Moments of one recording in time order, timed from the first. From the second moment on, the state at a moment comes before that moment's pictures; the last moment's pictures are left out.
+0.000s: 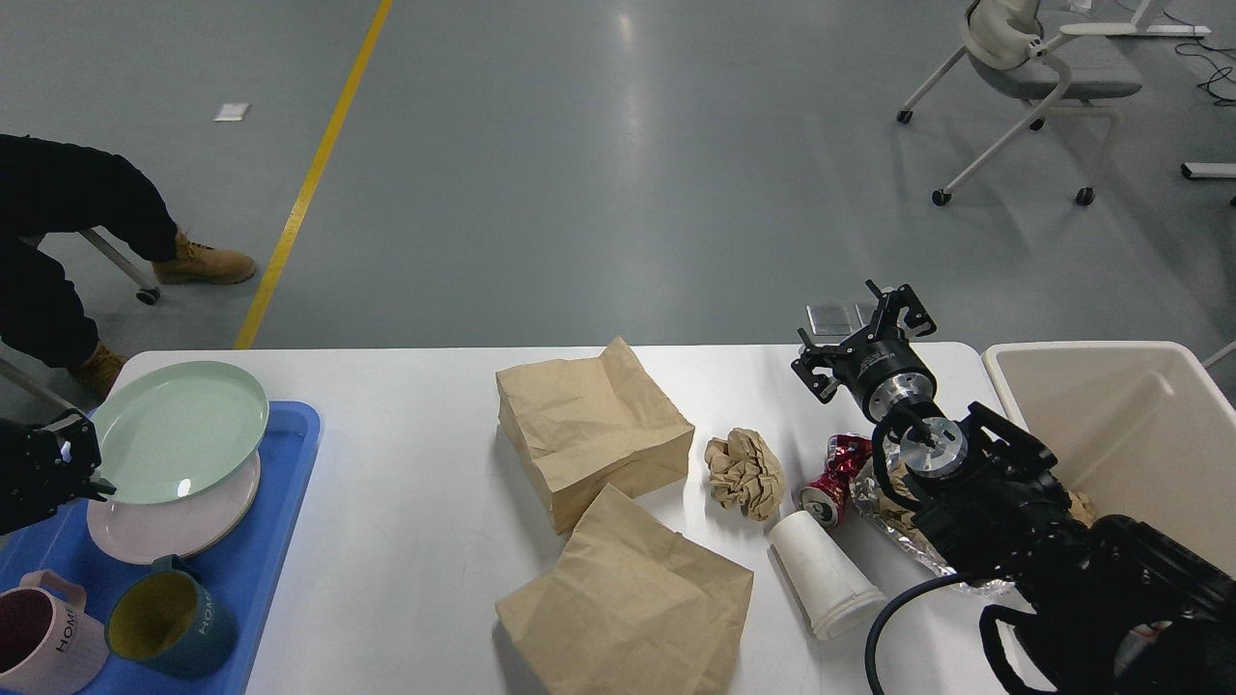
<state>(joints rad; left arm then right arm) -0.94 0.64 0.65 -0.11 -0.21 -0.96 0.20 0.84 0.05 0.74 0.06 0.25 0.39 0.13</state>
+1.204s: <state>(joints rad) -0.78 0.51 0.53 0.01 -0.15 -0.73 0.19 0.84 0.05 0.74 0.06 0.25 0.39 0.13</state>
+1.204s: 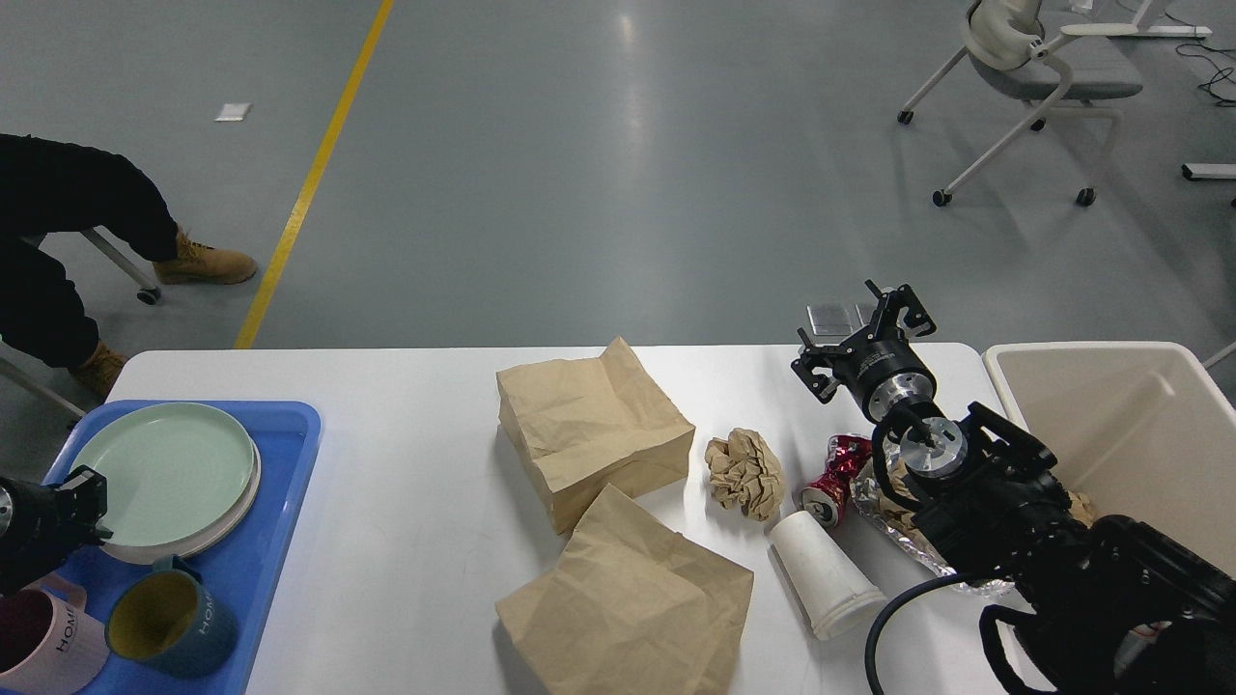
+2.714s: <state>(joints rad) -1.11 0.90 0.47 -0.21 -0.14 -0.95 0.26 0.84 0.05 0.74 0.06 0.25 0.39 0.13</state>
